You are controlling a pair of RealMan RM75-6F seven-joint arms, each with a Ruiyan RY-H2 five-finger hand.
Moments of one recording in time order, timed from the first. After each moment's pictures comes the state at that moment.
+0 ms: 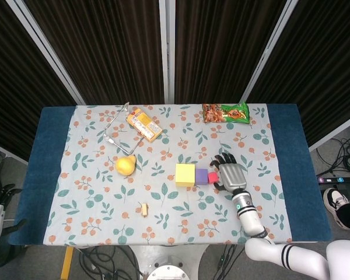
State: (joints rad) left arm 0.02 -1.18 0.00 -1.47 1.50 1.53 -0.03; right arm 0.62 -1.71 0.21 -1.37 -0.96 1.00 -0.45
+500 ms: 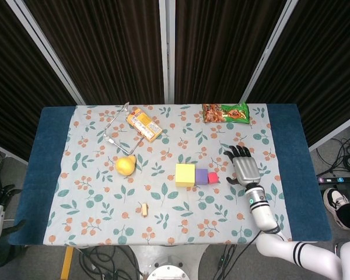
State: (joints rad) left arm 0.02 -1.18 0.00 -1.48 1.50 1.53 -0.02; right arm 0.61 -1.63 0.22 -1.35 -0.96 0.99 -0.40
